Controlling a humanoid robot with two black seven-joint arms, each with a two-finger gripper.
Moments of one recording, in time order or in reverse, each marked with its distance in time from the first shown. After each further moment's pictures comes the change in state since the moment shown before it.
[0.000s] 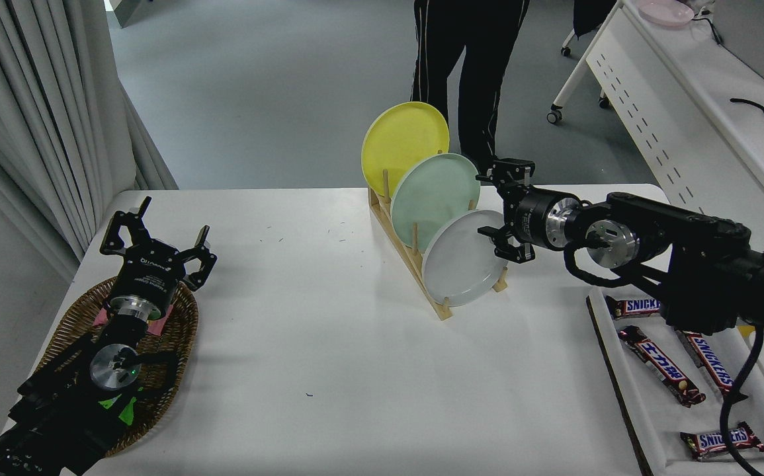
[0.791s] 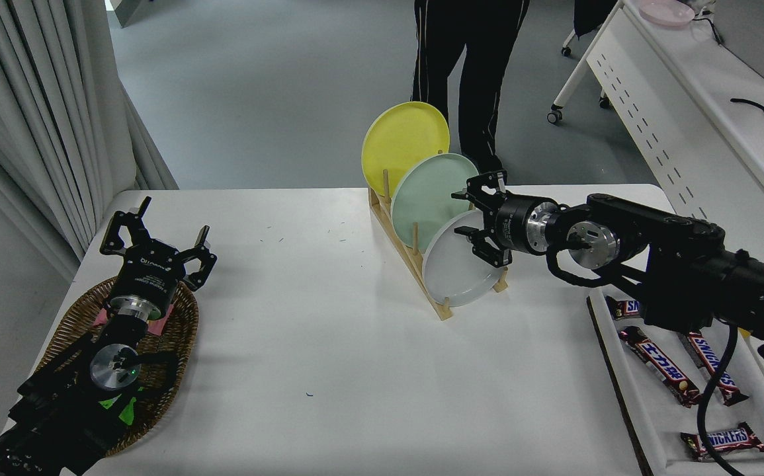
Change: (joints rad) left arm 0.000 0.000 0.000 0.000 0.000 0.000 0.000; right arm 0.009 0.040 0.007 -0.039 -0.009 0.081 -0.047
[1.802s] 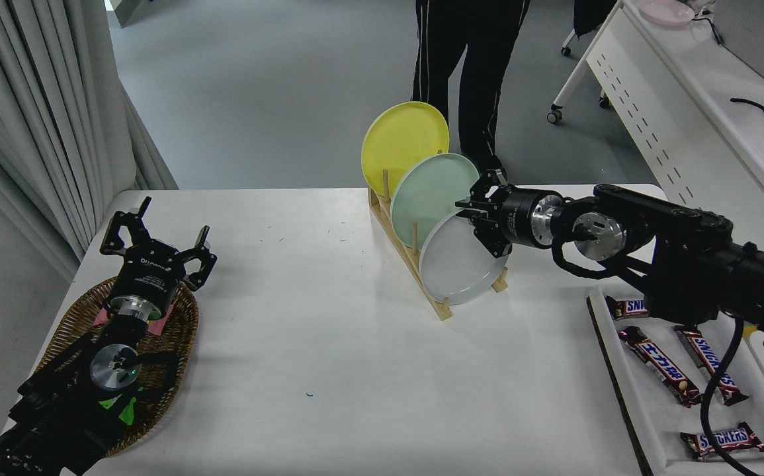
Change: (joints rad) left arm 0.000 0.000 0.000 0.000 0.000 0.000 0.000; right arm 0.013 -0.011 0.001 -0.006 0.002 -0.009 -0.048
